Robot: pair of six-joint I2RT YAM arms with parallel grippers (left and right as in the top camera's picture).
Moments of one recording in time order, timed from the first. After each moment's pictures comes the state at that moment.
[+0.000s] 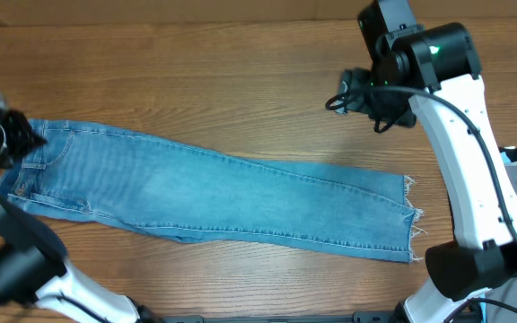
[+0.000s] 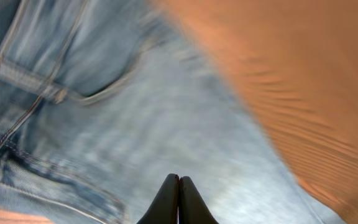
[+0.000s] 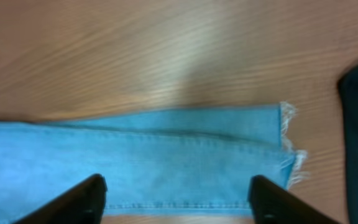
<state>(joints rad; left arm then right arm) 0.67 1.94 1.84 -1.26 0.44 0.05 0.28 1.83 2.04 -1.58 0.05 0.49</state>
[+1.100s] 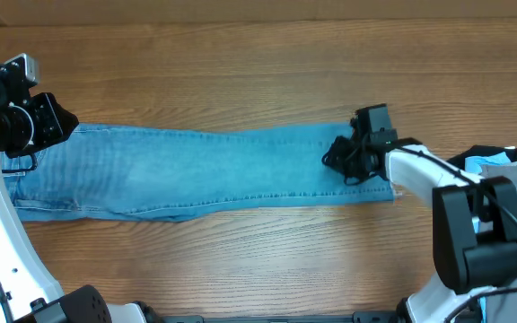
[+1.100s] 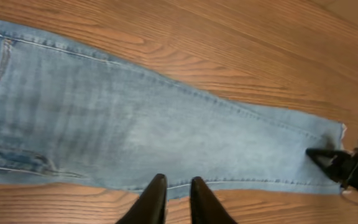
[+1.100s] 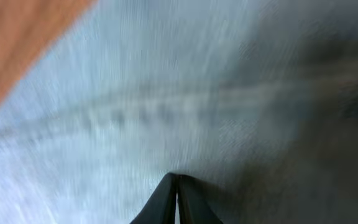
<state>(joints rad) 0.46 1.57 1.84 -1.43 0.43 0.06 0.16 1.85 0.96 -0.28 -0.31 0.63</state>
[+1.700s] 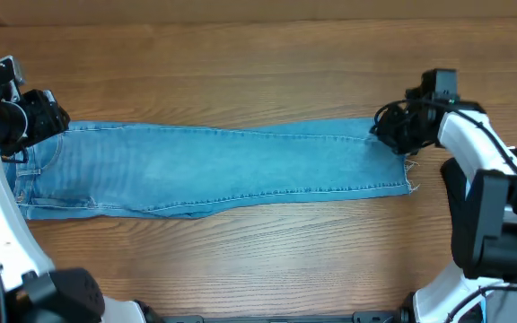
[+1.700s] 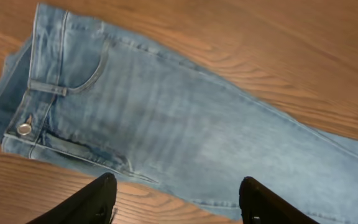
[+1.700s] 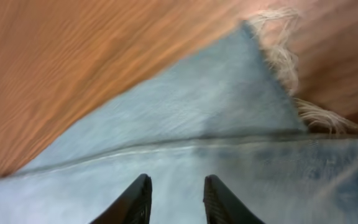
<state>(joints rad) 0.48 1.67 1.84 -1.35 0.20 -0.02 -0.10 1.88 1.30 -0.68 -0.38 0.44</state>
